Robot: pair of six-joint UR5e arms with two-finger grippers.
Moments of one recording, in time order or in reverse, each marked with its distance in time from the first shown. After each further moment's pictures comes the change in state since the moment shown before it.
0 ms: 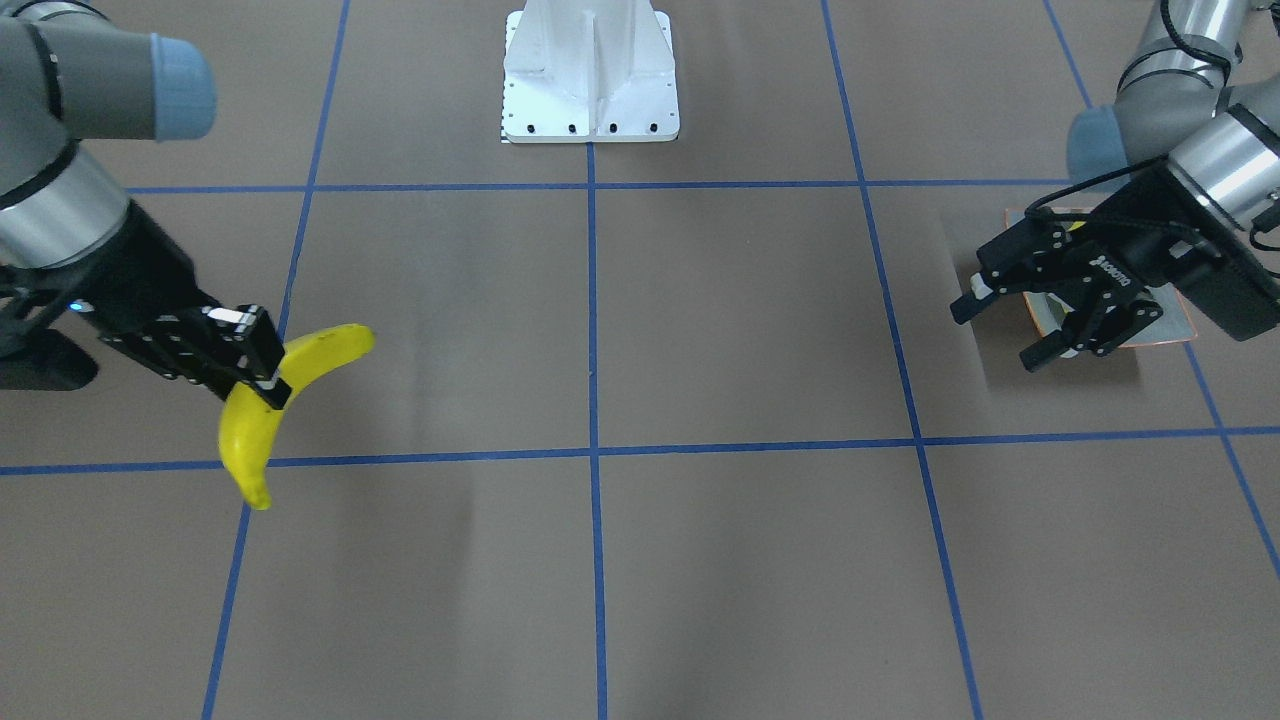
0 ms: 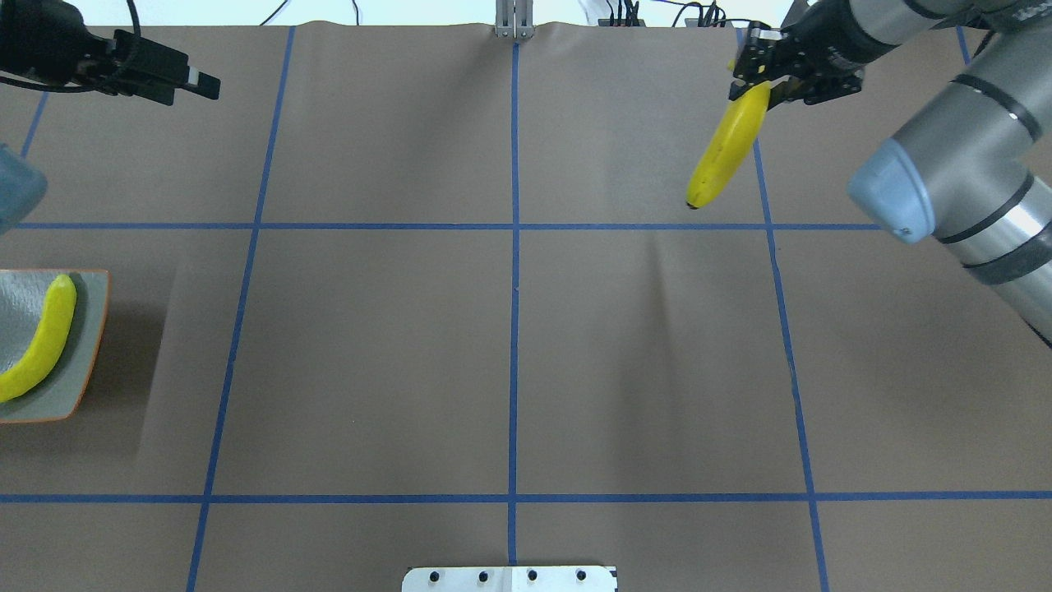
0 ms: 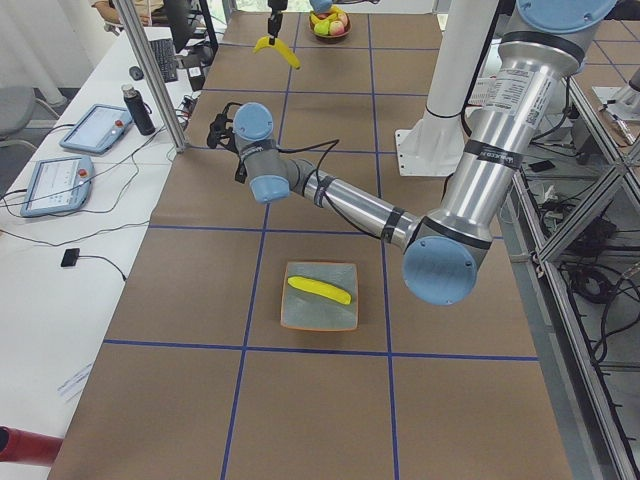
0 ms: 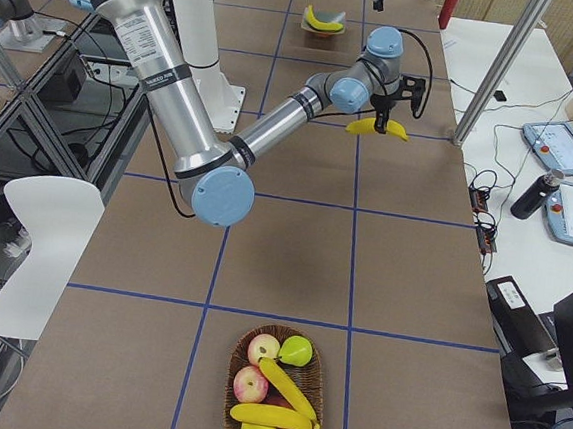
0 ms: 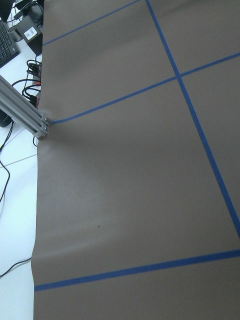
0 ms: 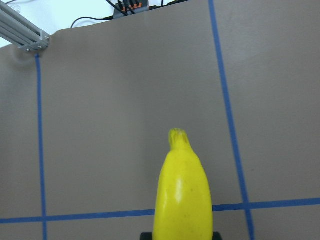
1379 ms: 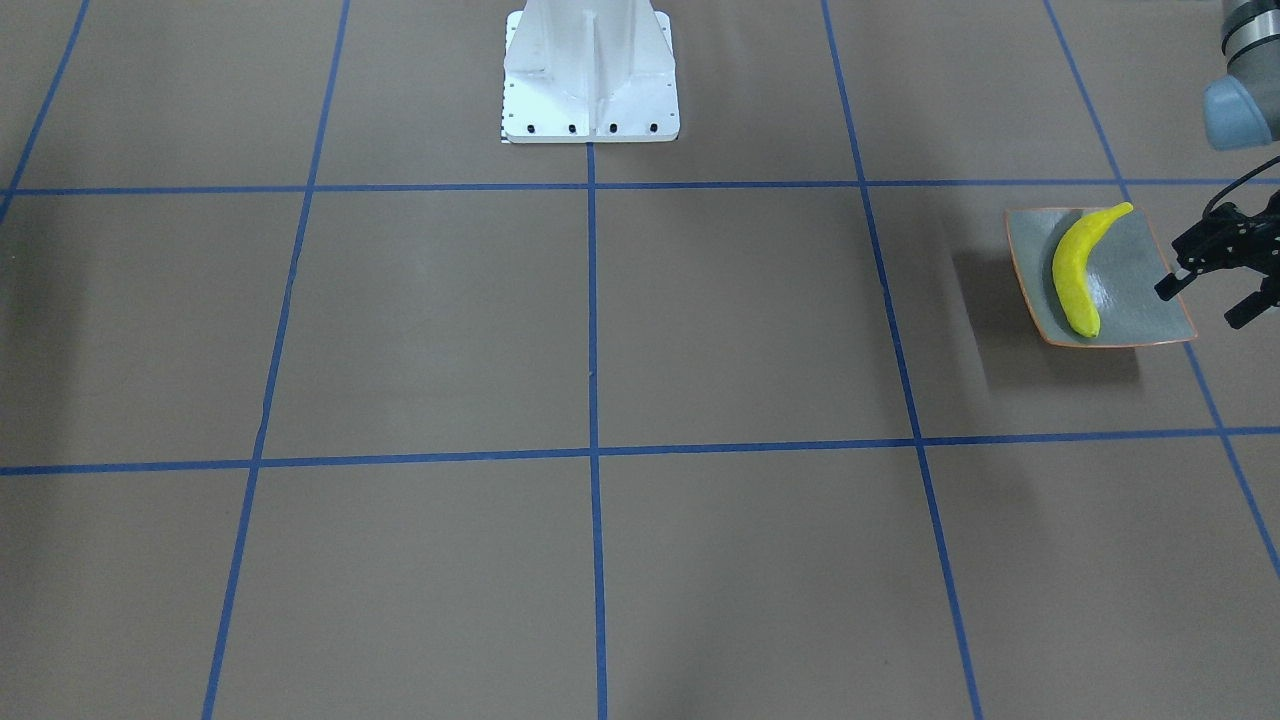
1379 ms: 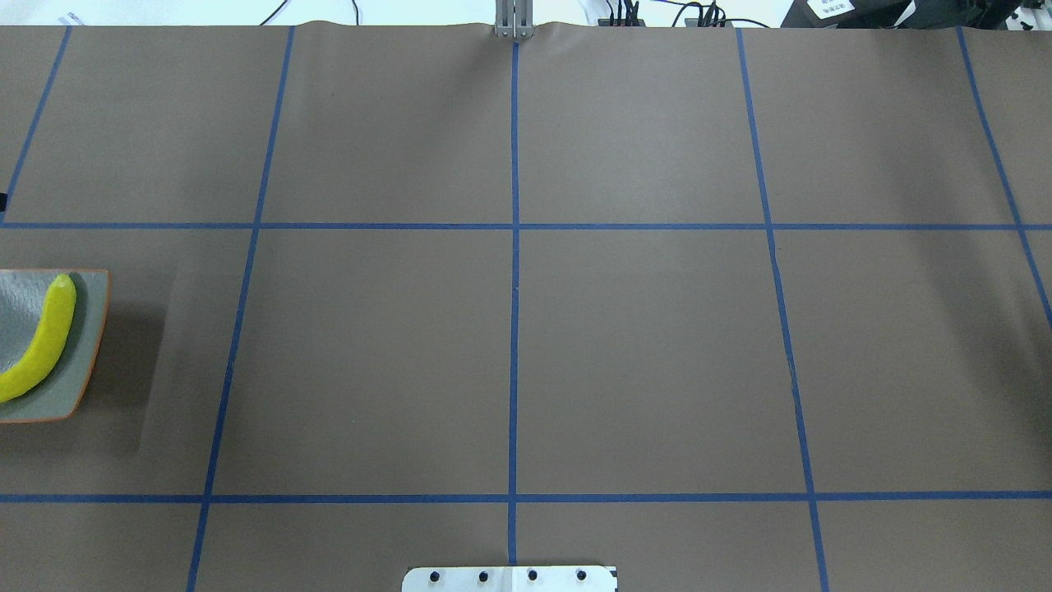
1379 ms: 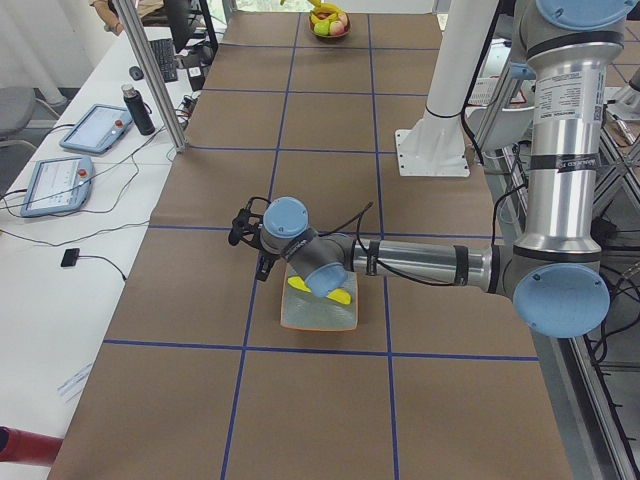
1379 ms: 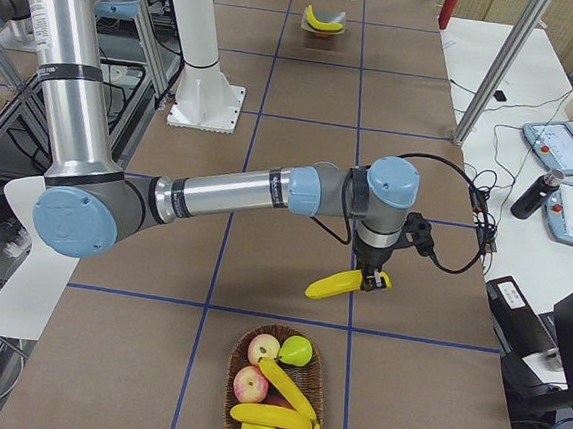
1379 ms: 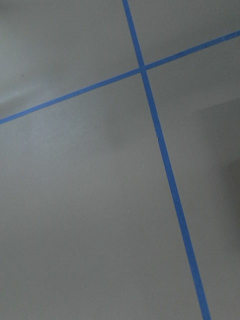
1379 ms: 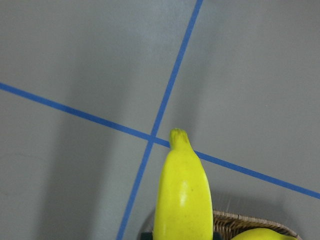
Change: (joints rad) left arm -0.186 0.422 0.015 0.005 0.009 0.442; right arm 0.574 -0.364 -0.103 -0.362 0.166 -1.394
